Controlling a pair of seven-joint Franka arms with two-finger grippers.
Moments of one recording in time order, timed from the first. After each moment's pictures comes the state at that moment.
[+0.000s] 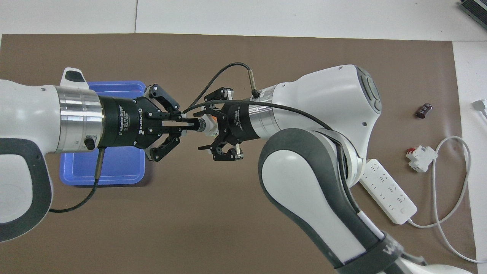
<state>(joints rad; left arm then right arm) -0.26 -0.11 -0.09 -1.84 -0.78 2.00 -1.57 0.43 0.25 0.11 -1.60 0.83 2.12 1.57</state>
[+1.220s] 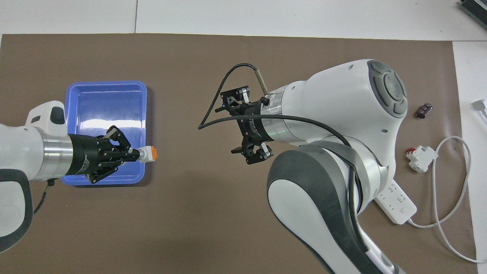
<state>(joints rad) -0.08 -0.28 -0.08 -2.19 -0.44 1.99 -0.82 0.41 0.18 0.10 -1.59 0.48 2.05 1.43</state>
